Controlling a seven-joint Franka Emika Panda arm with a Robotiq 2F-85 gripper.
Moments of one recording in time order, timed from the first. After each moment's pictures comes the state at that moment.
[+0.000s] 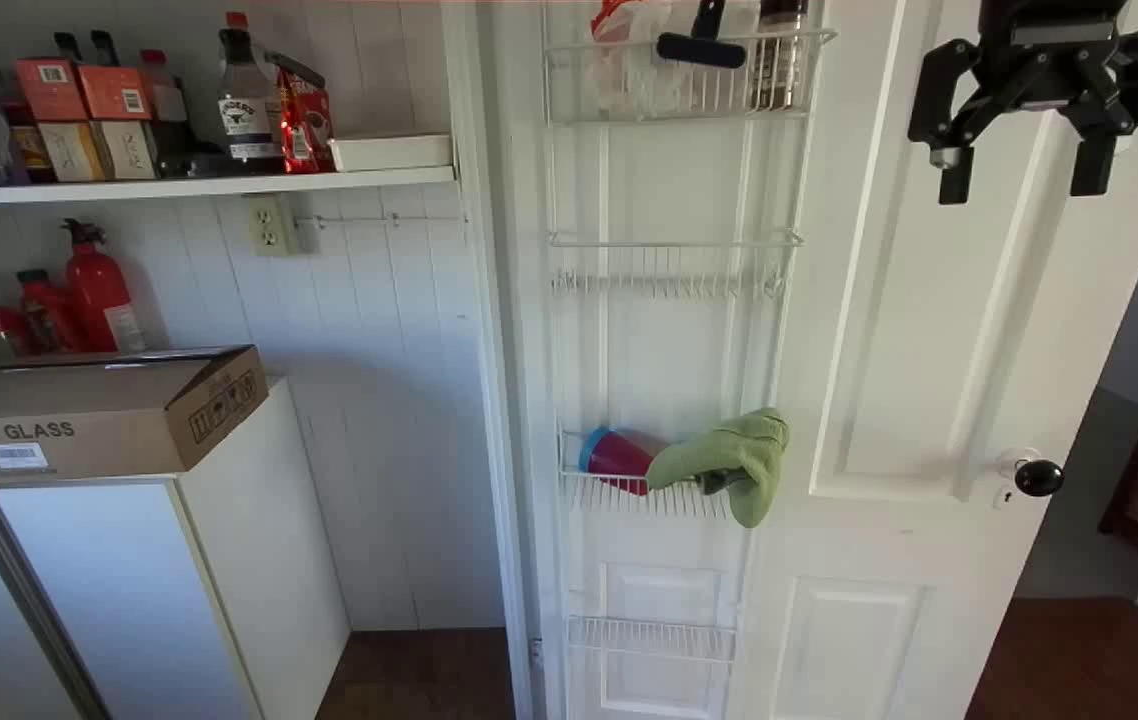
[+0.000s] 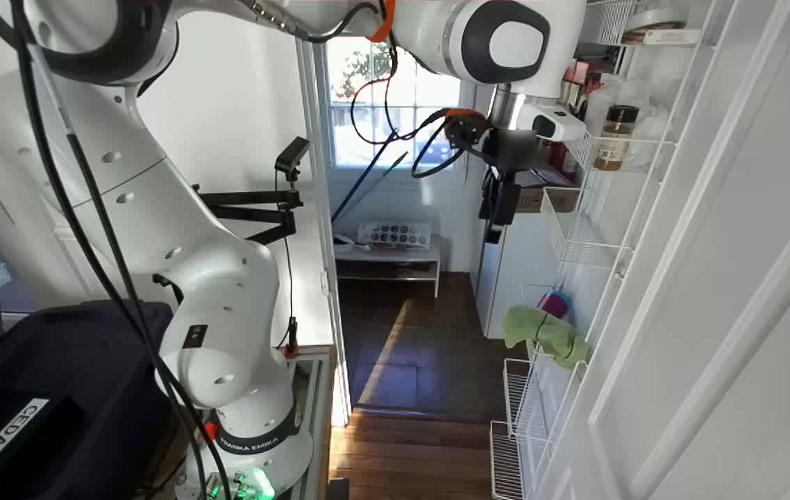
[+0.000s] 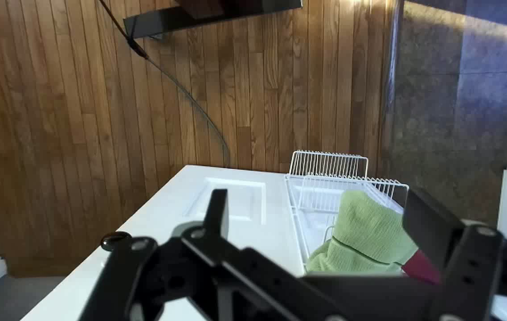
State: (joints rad) arm 0.06 -0.38 0.27 -2.20 0.10 1.73 0.47
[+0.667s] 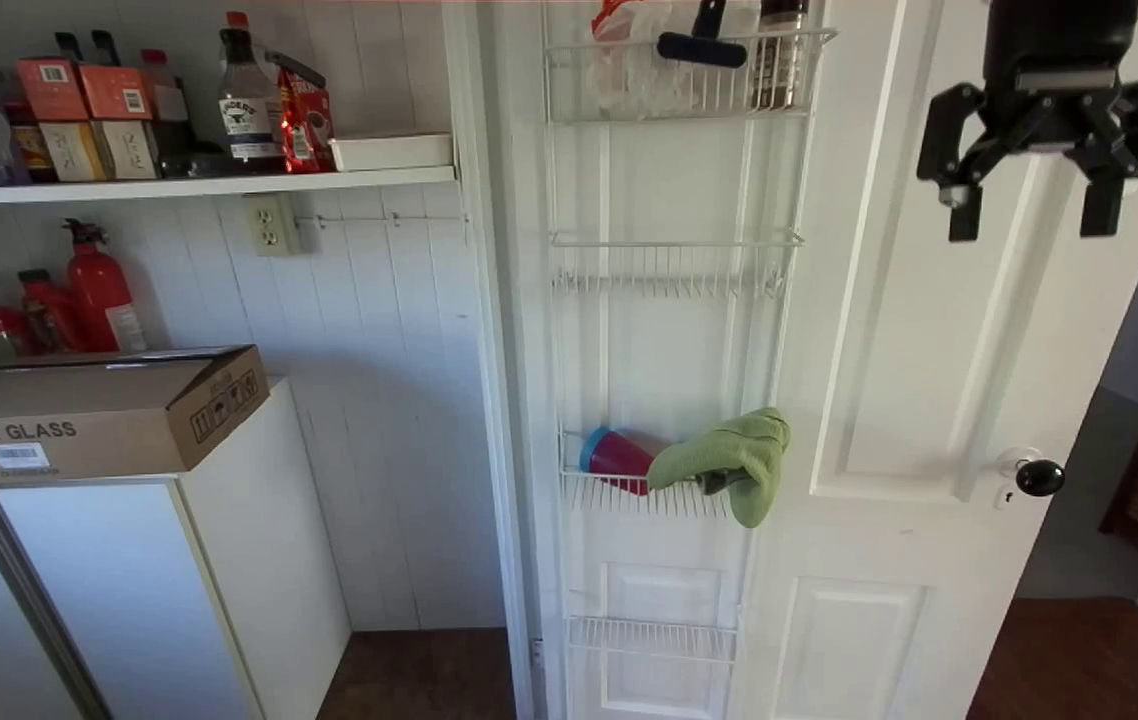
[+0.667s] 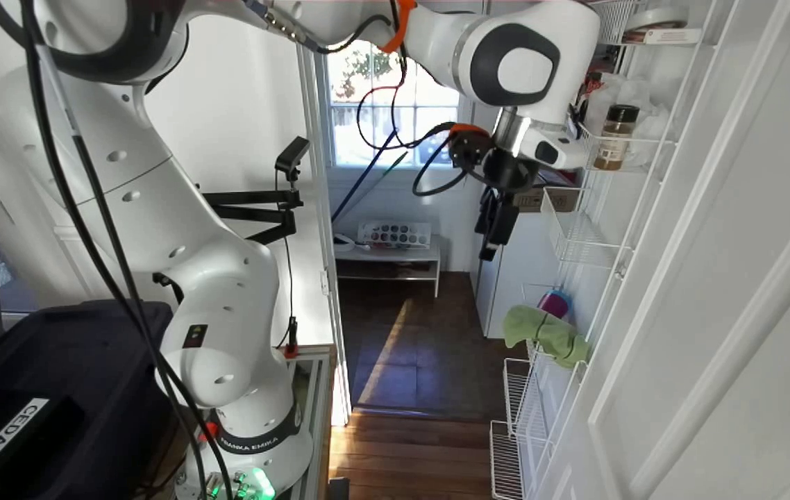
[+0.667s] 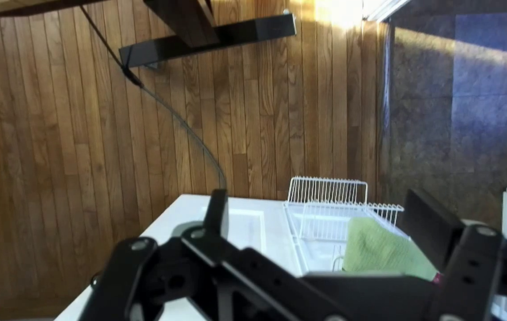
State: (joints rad) arm 0.06 -0.34 0.23 -2.24 0.14 1.73 0.44
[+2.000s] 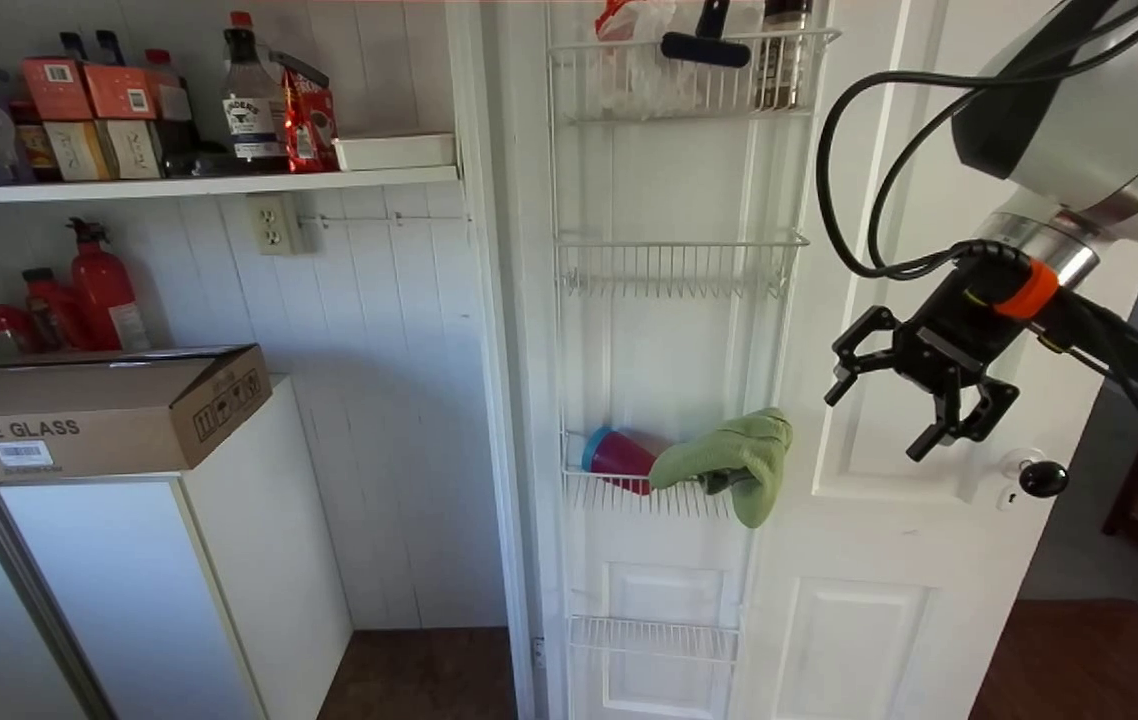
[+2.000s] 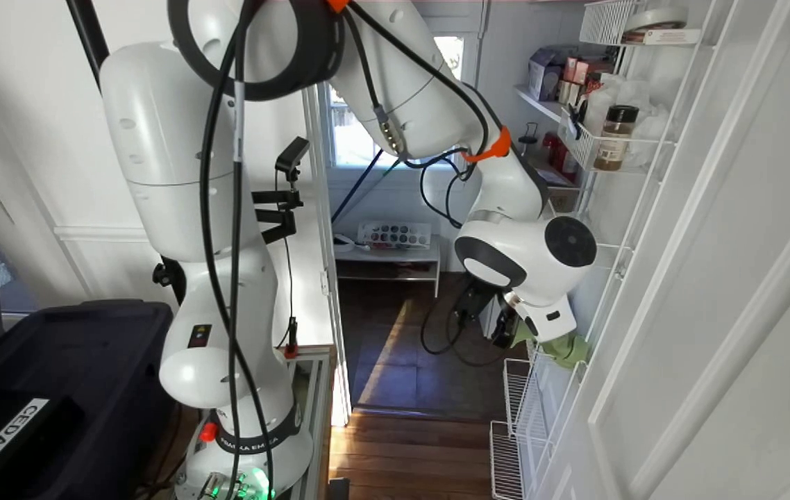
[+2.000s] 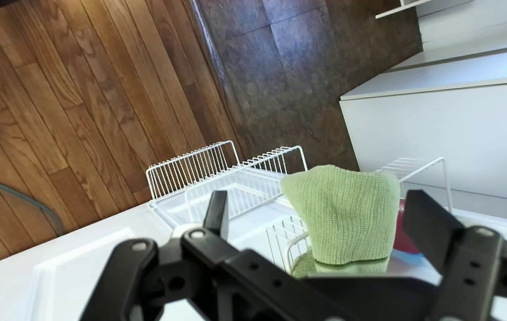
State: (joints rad) arm 0.10 0.01 0.12 -2.51 0.94 2.49 -0.07
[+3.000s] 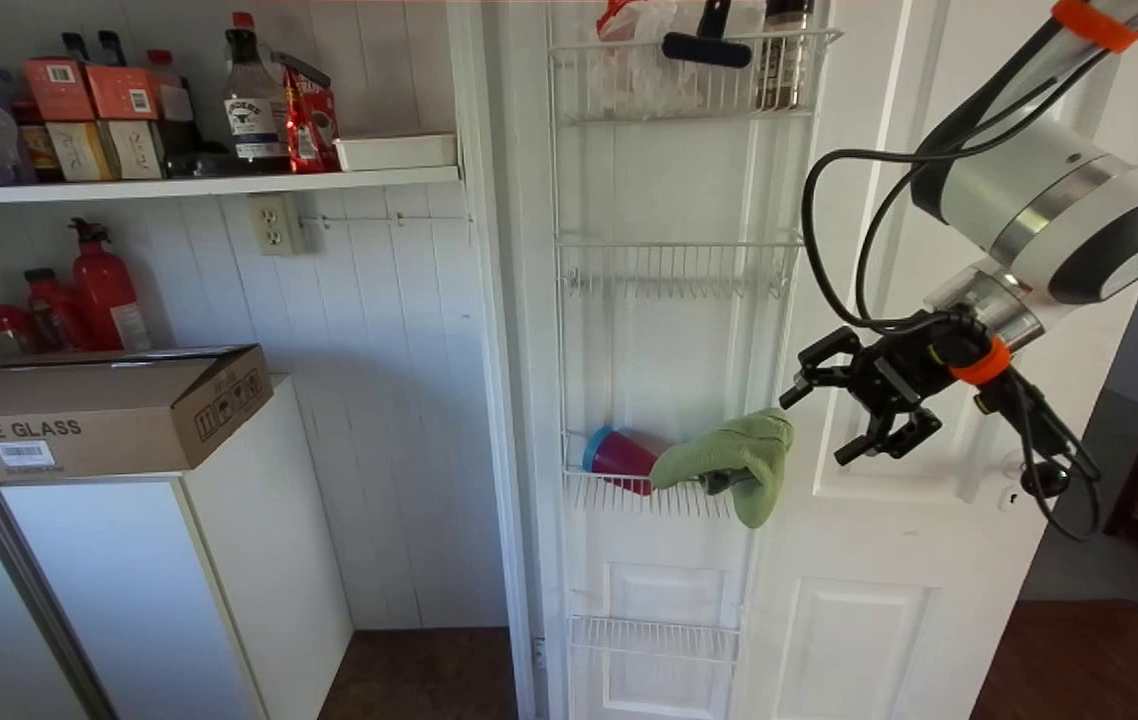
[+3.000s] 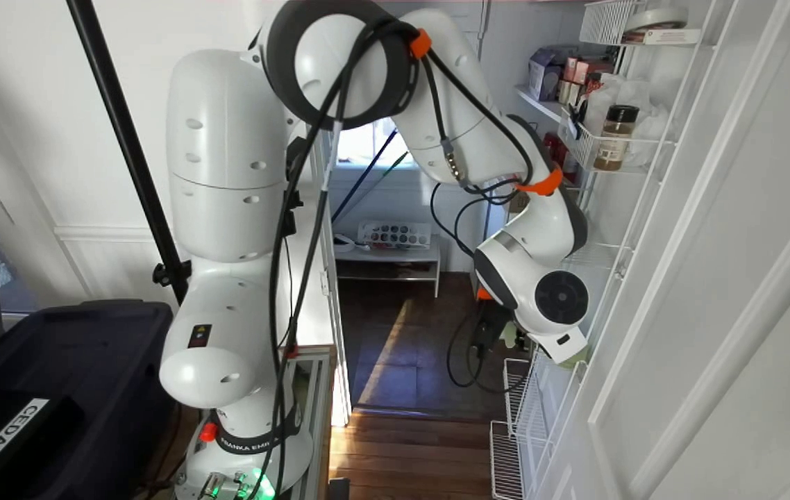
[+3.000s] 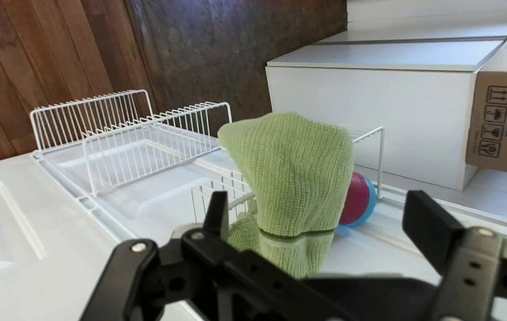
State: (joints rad) arm 0.10 0.22 0.13 -2.39 1.45 2.55 -0.72
